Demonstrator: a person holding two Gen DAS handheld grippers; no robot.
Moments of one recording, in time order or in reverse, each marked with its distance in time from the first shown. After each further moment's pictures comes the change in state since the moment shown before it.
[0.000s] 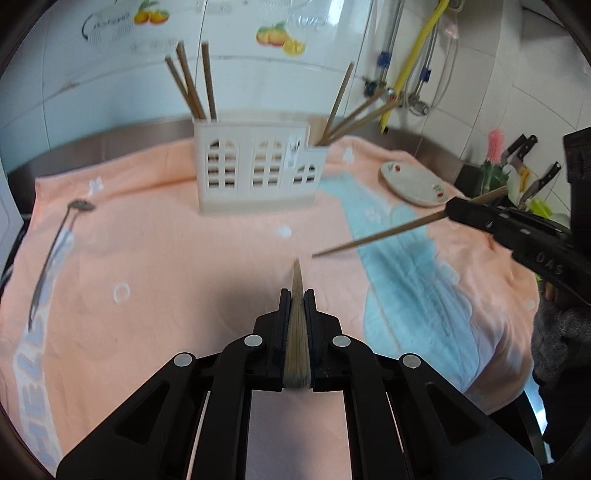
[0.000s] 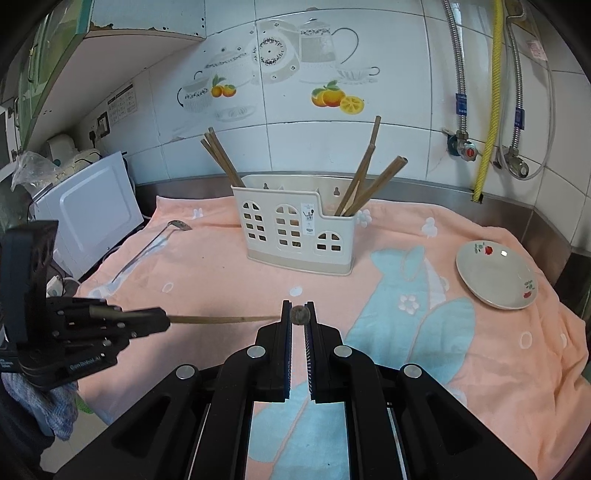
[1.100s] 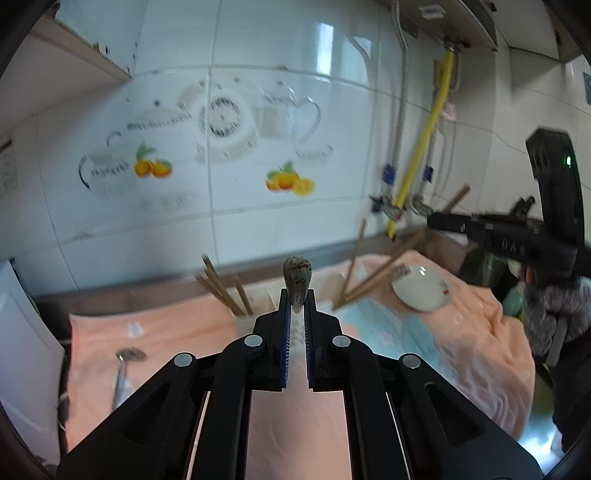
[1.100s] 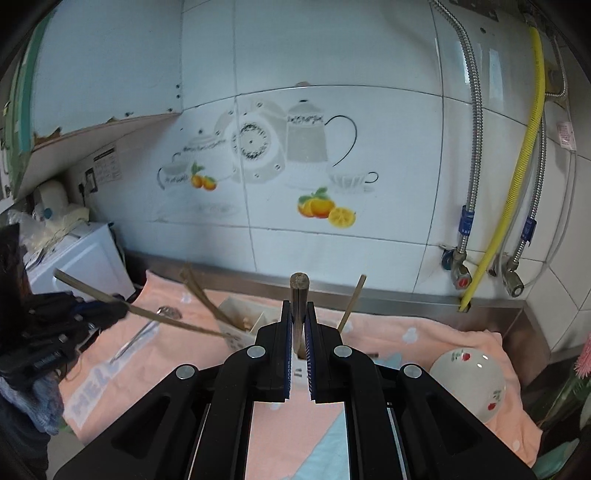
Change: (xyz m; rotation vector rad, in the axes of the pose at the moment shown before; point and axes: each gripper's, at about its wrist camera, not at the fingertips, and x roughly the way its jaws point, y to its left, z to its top) left arm -0.073 0.018 0.163 0.090 -0.243 0.051; right arm -0.010 -0.028 0.183 -0.019 -0.100 -0.020
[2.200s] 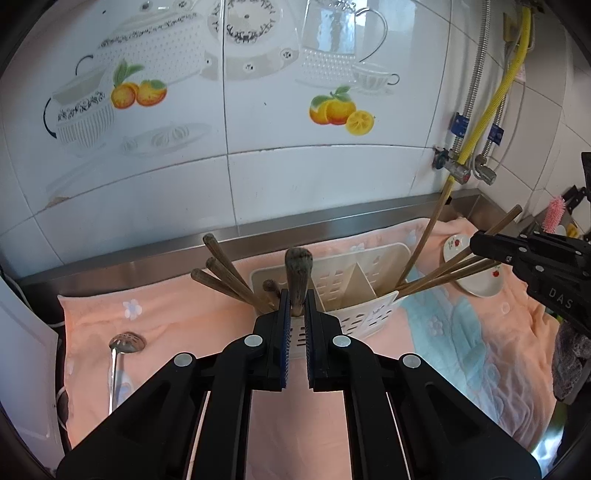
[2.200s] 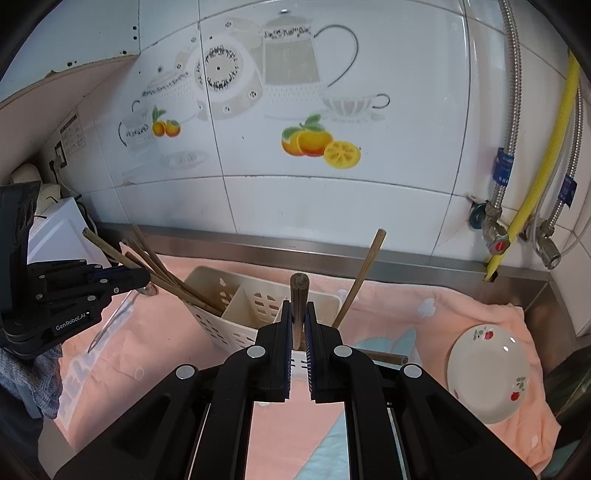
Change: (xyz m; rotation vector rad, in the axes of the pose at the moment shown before) left arm 0.124 0.037 0.001 -0.050 0.257 0.071; right arm 0.096 -0.012 -0.017 0.026 0.181 -0.014
